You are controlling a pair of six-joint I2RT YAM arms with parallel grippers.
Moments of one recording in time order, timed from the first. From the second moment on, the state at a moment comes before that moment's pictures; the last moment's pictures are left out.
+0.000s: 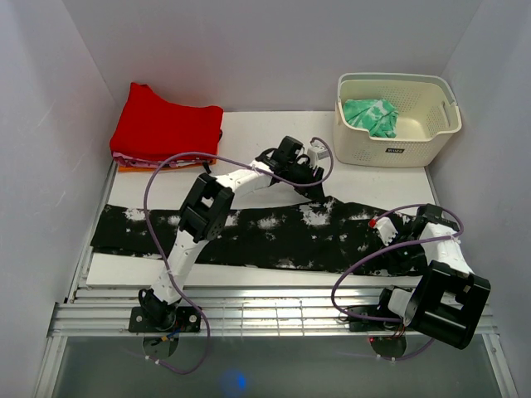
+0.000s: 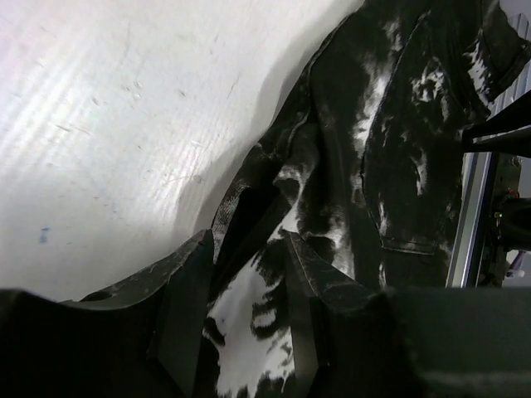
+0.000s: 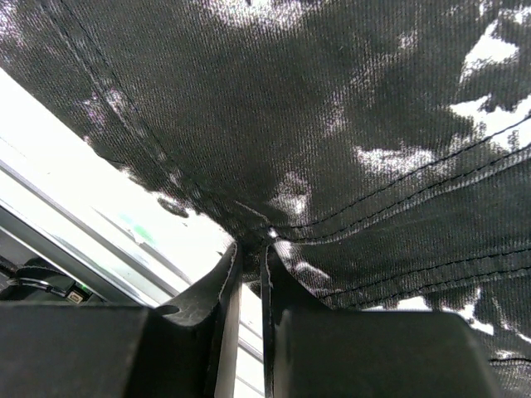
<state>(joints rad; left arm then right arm) -0.70 2.37 1.90 -0.25 0.73 -0.12 -0.37 1.19 0.57 -0.96 -0.31 -1.21</state>
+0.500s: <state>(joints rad) -0.72 2.41 1.78 0.02 0.83 -0.34 -0.37 1.21 0.58 -0.96 -0.30 -1.21</state>
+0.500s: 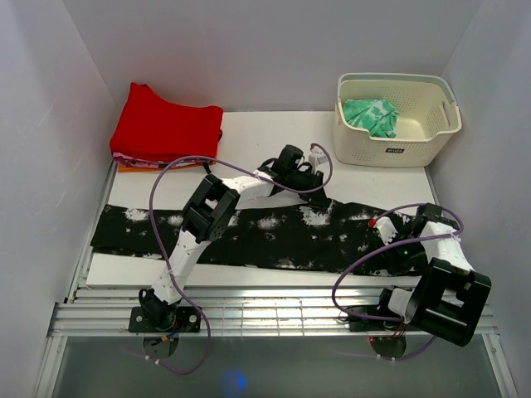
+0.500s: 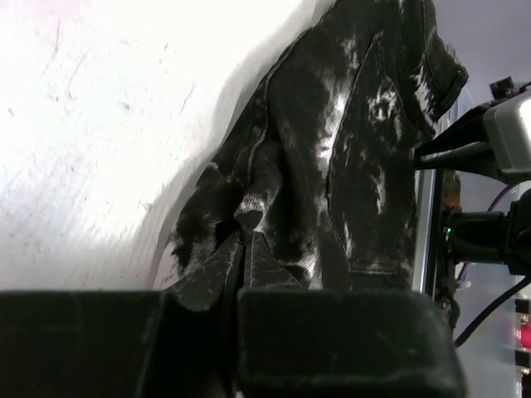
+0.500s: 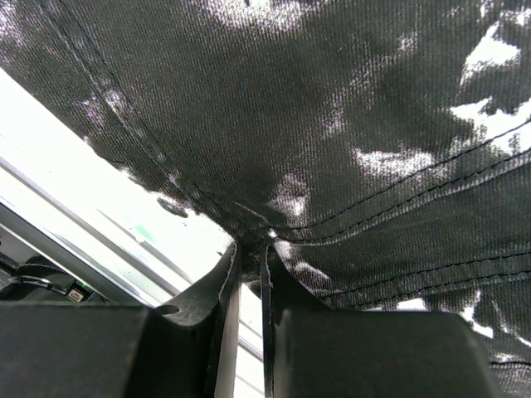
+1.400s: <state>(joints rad) -0.60 2.38 1.85 0.07 0.60 -0.24 -0.37 1.32 0.76 -0.97 -0.25 -1.20</state>
